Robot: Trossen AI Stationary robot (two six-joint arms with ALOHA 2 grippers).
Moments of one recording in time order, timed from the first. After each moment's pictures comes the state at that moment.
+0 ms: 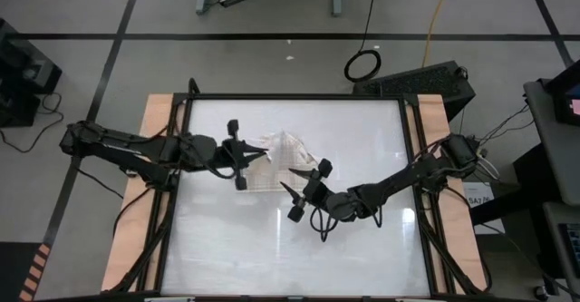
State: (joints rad) left arm -0.16 1.10 0.90 -0.10 -0.40 0.22; right arm 0.38 1.76 1.04 0.62 0.94 0.02
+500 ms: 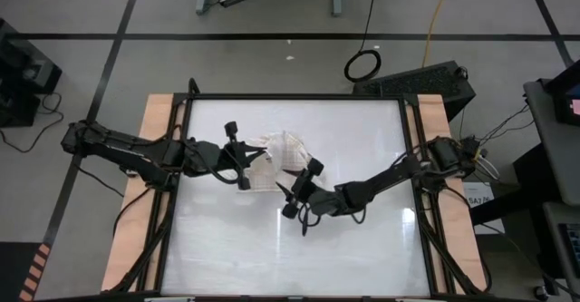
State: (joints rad) left arm -0.18 1.11 0.88 -0.10 -0.52 0.24; right arm 0.29 1.90 1.04 0.53 0.84 0.08
